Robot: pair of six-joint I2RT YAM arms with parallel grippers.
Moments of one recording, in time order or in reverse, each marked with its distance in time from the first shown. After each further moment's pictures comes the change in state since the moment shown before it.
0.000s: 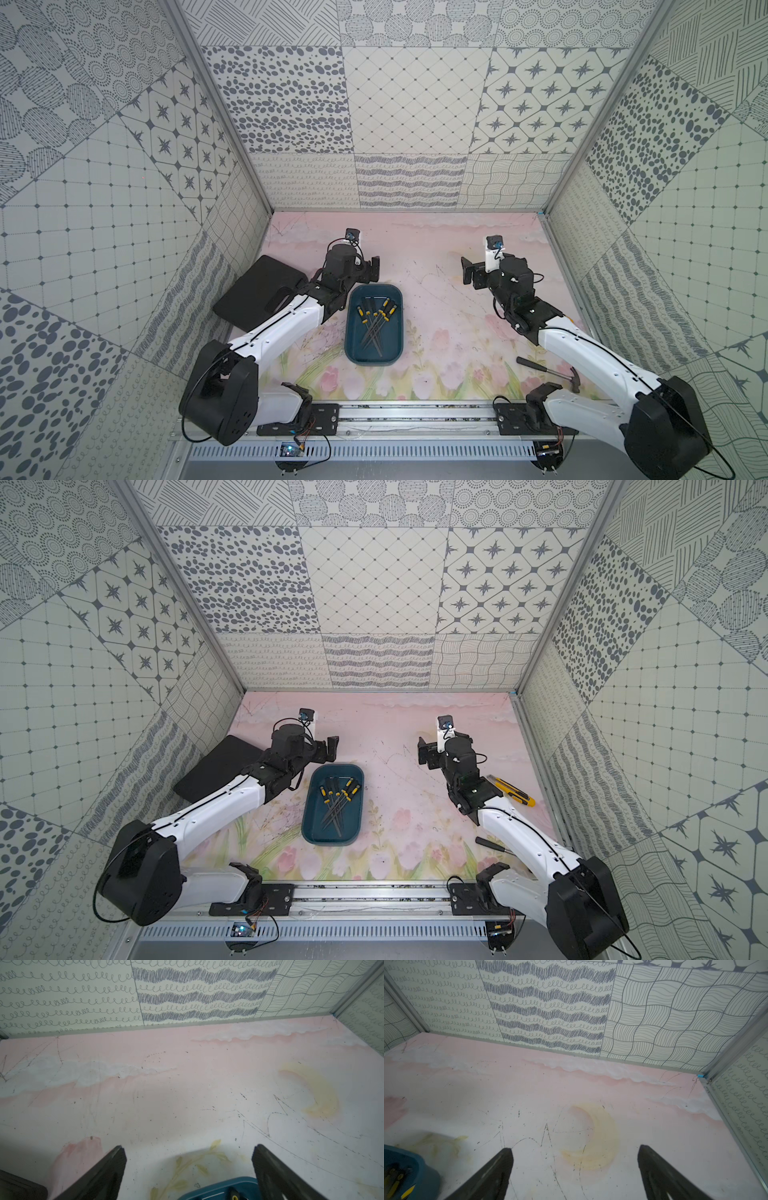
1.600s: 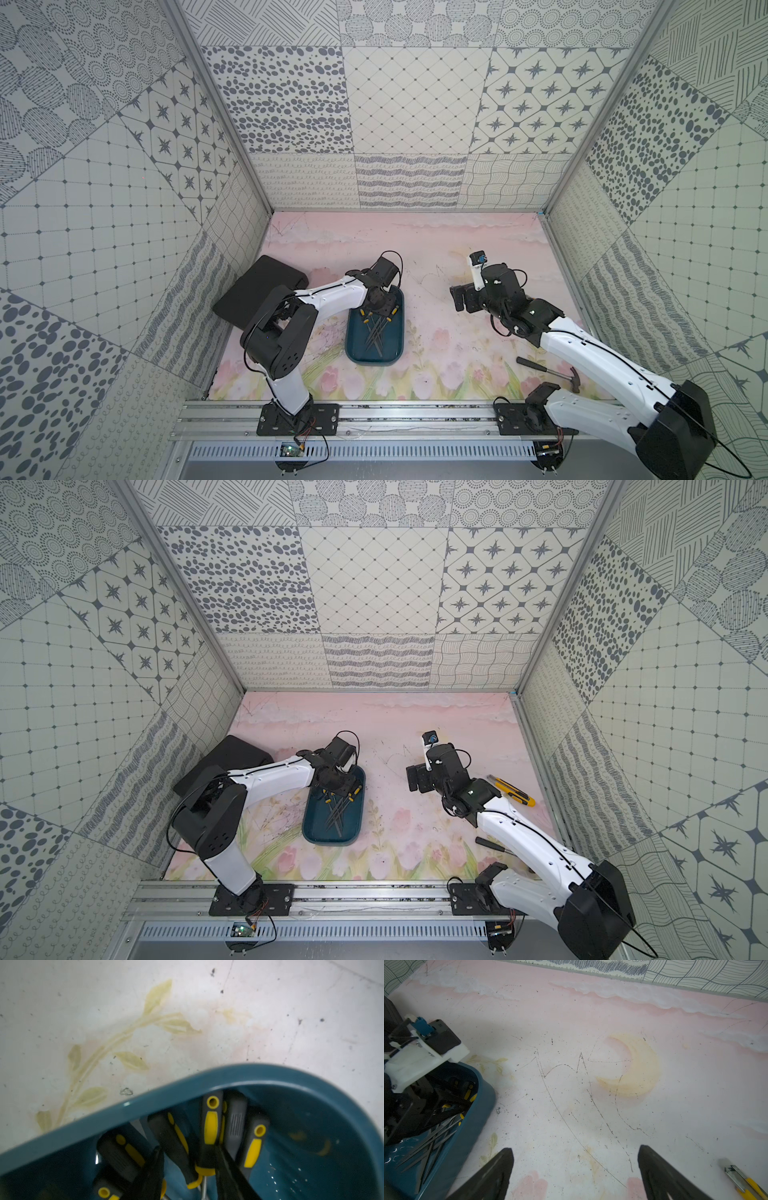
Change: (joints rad) left arm -0.146 0.421 0.190 -0.482 0.112 -0.031; right arm 0.134 -0.031 0.070 -0.431 -0.067 0.137
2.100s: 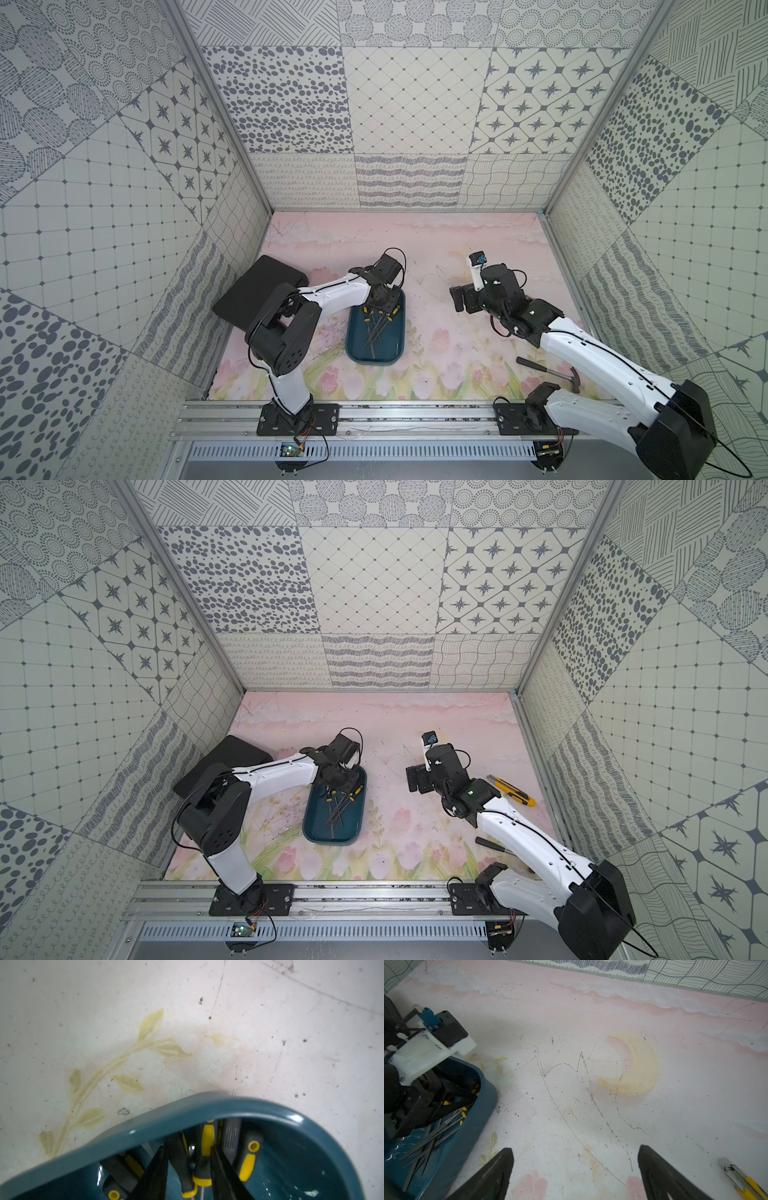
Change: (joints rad) left arm -0.008 0.023 0.040 0.015 -0.016 0.015; right arm 0.005 0.000 0.000 -0.005 0.004 0.000
